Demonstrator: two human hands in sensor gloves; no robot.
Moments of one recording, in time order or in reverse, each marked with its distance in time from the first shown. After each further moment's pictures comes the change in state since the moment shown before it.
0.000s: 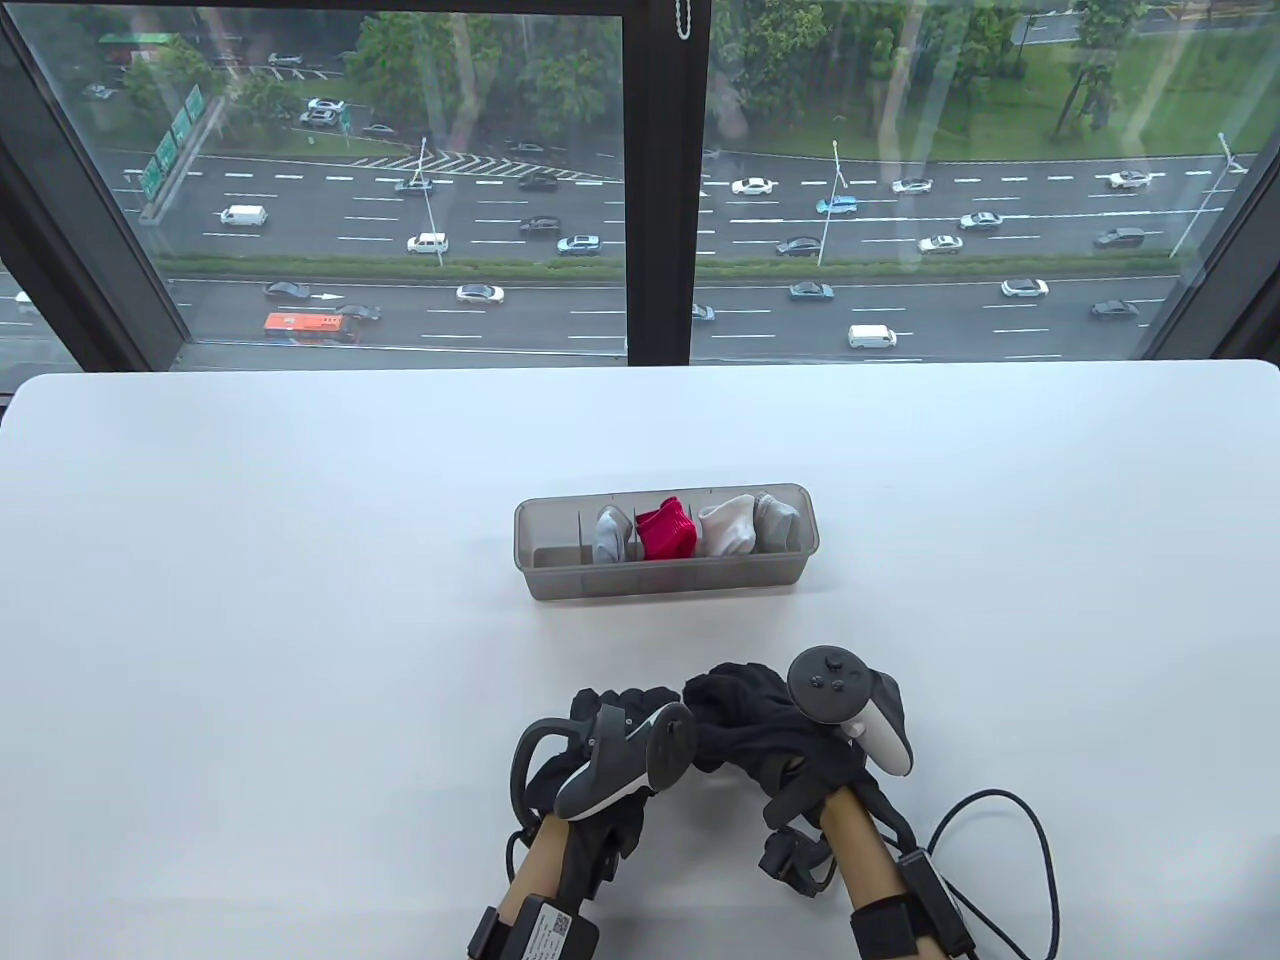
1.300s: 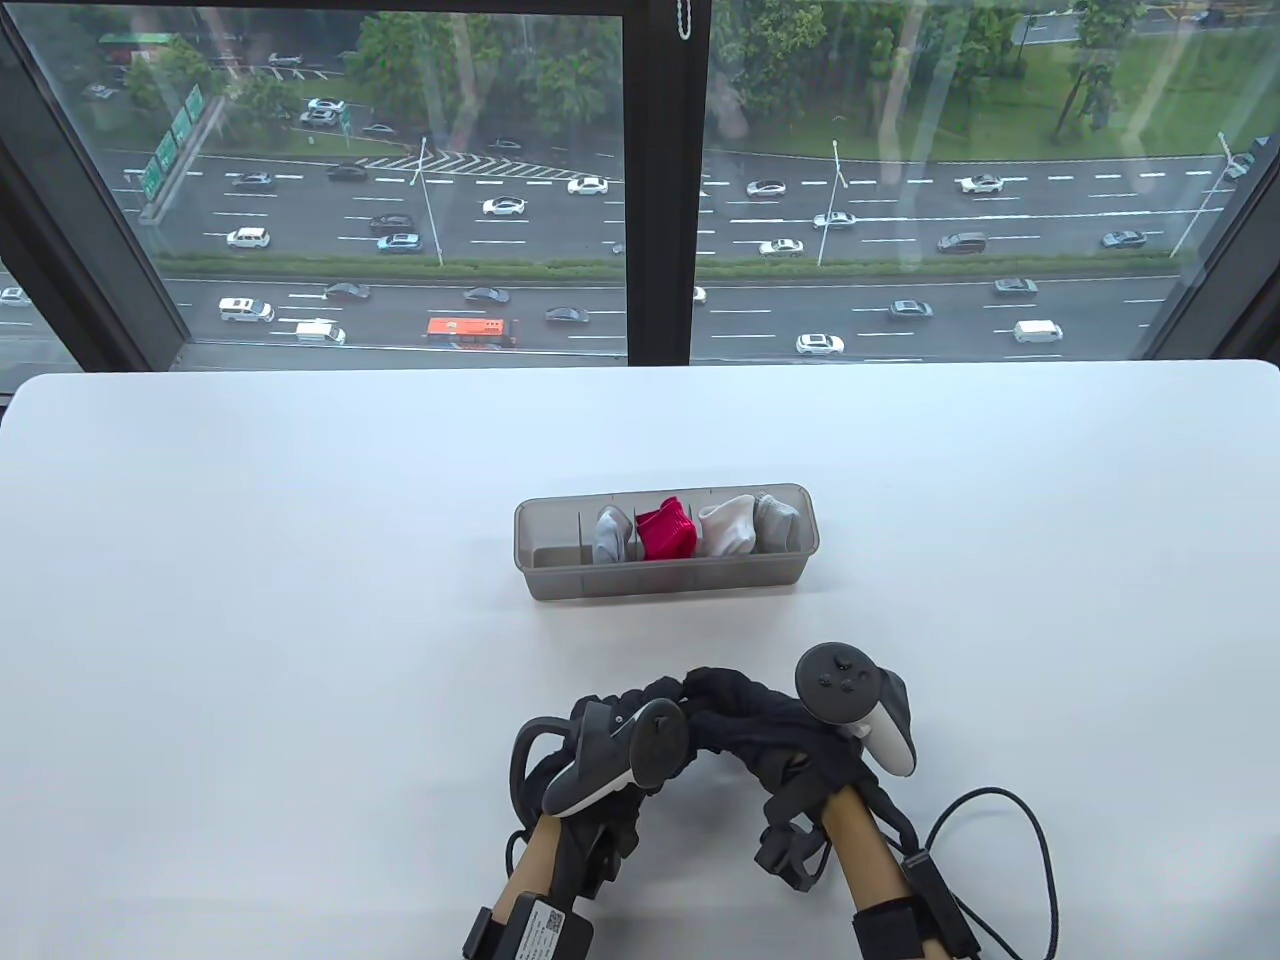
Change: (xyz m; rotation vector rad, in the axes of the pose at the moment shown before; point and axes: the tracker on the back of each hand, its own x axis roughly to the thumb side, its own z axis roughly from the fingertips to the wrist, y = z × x) left_hand -0.006 0.001 0.001 0.018 -0.027 0.082; right_hand 0.009 -0.009 0.006 -0.052 -0.097 -0.090
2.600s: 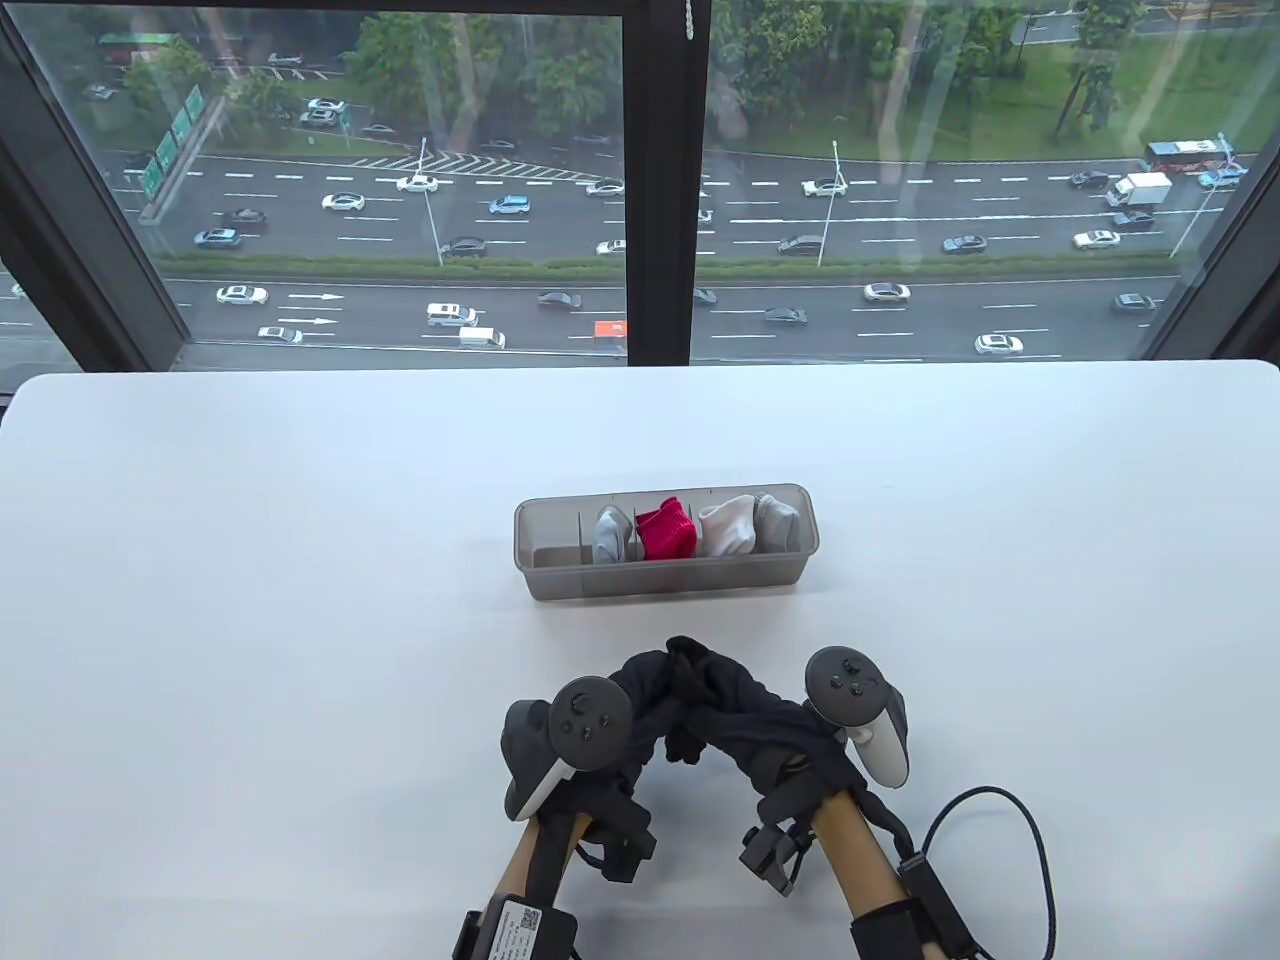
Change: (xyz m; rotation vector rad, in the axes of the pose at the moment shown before) left_hand -0.025 0.018 0.006 0.203 0.045 0.497; right_hand 0.002 0.013 0.000 0.044 -0.019 -0.220
